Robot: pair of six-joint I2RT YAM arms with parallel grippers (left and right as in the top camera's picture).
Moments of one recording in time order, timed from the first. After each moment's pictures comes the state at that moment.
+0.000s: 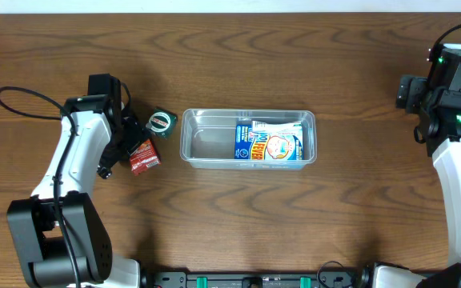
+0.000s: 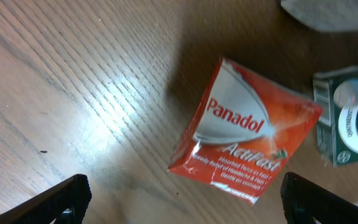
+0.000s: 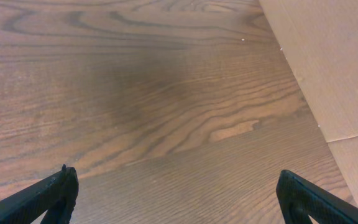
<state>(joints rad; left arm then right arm) 0.09 1.67 1.17 -1.02 -0.11 -0.77 -0.17 1.41 1.19 -0.52 0.32 -0.09</state>
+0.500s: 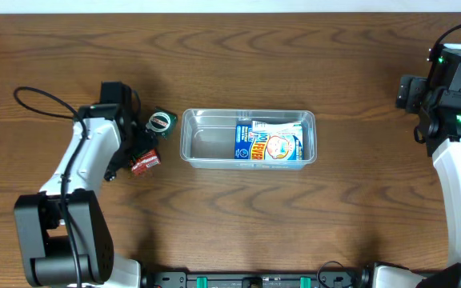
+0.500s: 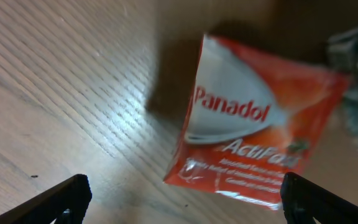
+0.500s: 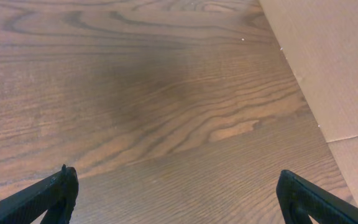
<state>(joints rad) 0.05 1.67 1.07 -0.91 -0.12 -0.64 -0.17 1.41 1.19 -0.52 0.32 -0.09</state>
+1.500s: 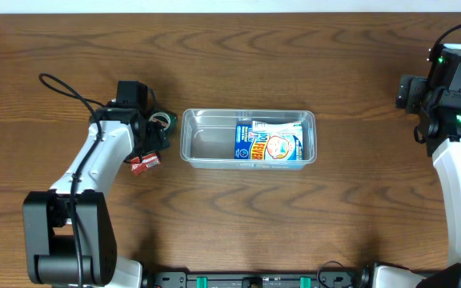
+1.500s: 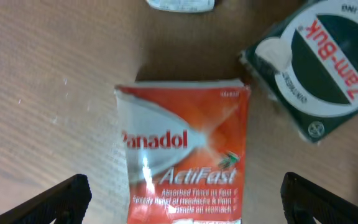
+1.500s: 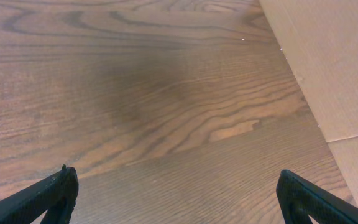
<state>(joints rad) -0.04 1.67 1.03 -0.74 -0.17 -0.43 -0.17 1.41 1.19 -0.52 0.32 -0.09</state>
